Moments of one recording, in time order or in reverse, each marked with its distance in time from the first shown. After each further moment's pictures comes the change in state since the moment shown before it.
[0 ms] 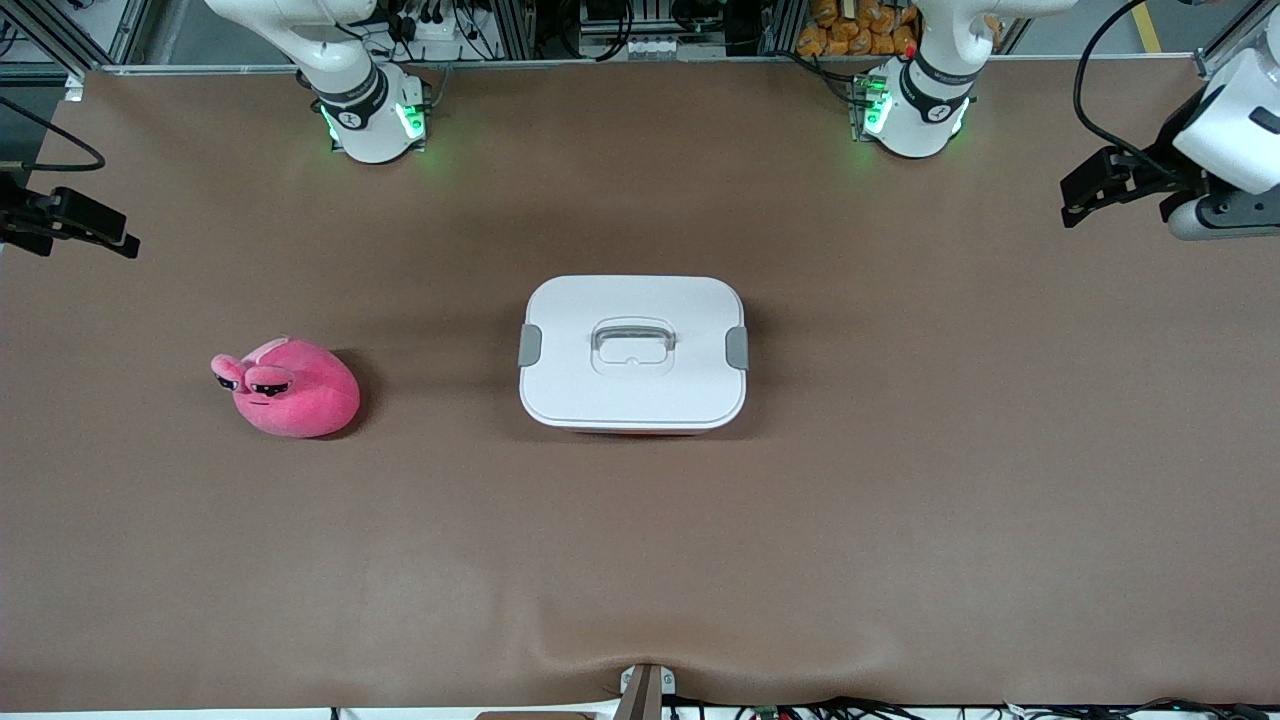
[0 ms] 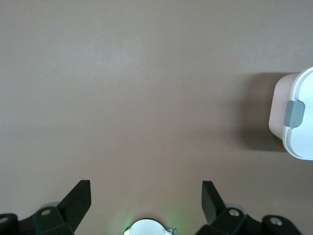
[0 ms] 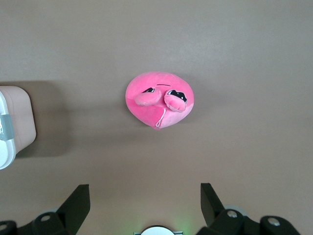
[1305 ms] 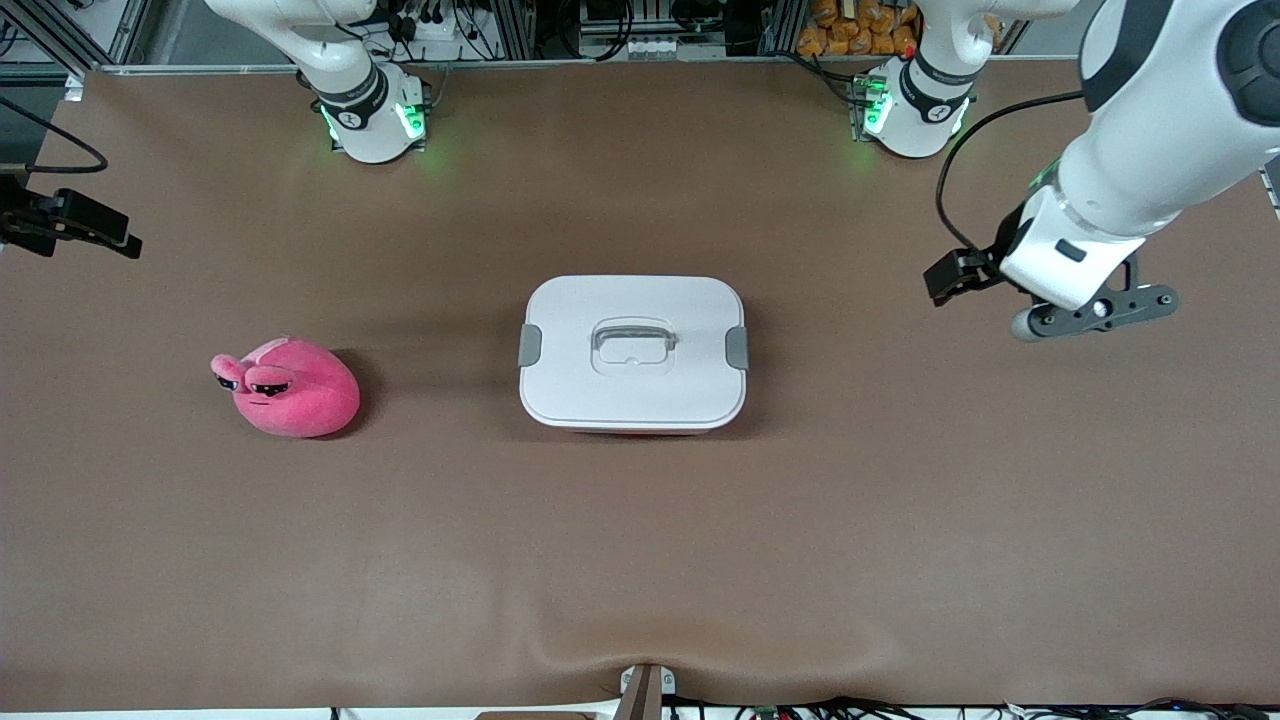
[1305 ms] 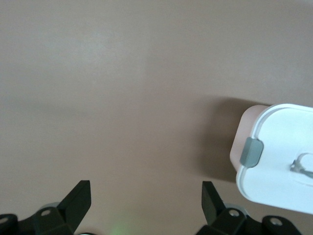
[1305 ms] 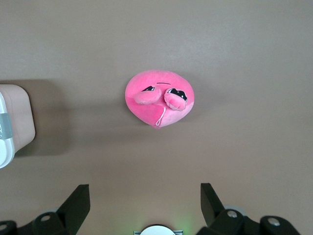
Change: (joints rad) left arm -0.067 0.171 -0.087 -0.001 -0.040 0.171 -0.349; right arm 0.000 0.001 0.000 -0.009 0.000 0.001 0.000
